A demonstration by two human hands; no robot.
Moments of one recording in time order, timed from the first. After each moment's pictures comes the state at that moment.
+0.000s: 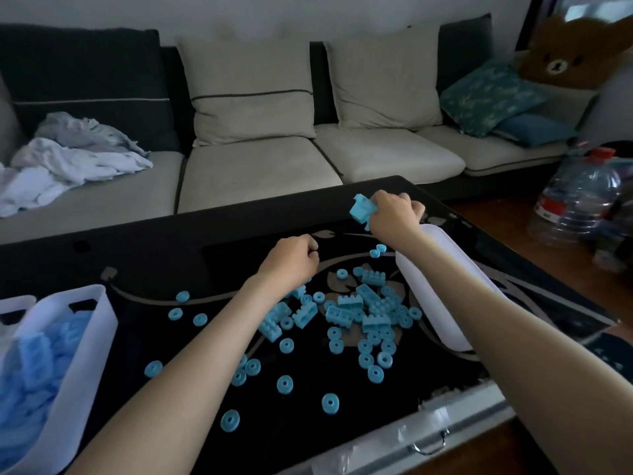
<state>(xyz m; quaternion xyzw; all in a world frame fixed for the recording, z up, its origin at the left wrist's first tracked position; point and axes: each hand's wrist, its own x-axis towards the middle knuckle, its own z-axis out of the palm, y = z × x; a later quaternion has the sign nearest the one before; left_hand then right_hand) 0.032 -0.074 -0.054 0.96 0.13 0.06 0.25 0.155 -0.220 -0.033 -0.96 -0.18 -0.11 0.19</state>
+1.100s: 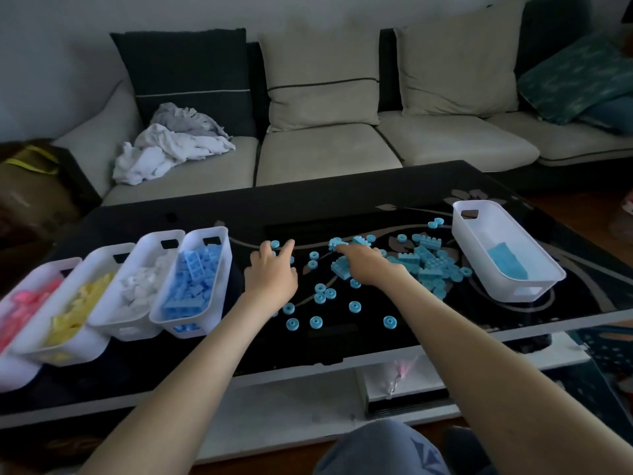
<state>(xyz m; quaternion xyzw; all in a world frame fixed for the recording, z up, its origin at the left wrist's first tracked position) -0.142 -0.027 -0.072 0.95 0.30 0.04 0.10 0.004 -0.145 -0.097 -0.91 -0.38 0.15 0.11</state>
